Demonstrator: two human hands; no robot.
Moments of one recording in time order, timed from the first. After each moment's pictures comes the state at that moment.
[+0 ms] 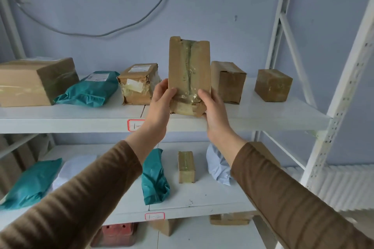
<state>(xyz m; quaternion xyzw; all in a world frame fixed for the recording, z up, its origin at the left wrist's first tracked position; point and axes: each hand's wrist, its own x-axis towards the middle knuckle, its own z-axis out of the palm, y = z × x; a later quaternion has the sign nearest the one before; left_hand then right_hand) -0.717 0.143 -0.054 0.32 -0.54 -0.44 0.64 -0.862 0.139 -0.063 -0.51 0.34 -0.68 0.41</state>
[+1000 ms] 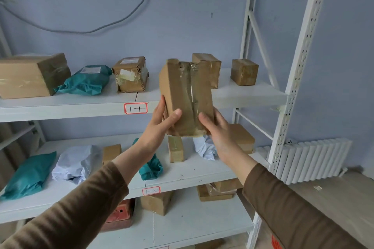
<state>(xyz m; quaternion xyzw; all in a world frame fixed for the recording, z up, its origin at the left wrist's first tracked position) -0.698 0.272 -0.126 0.32 -0.68 -0.44 0.49 -0.890 0.299 -0.136 -0.52 0.40 -0.64 0.40</state>
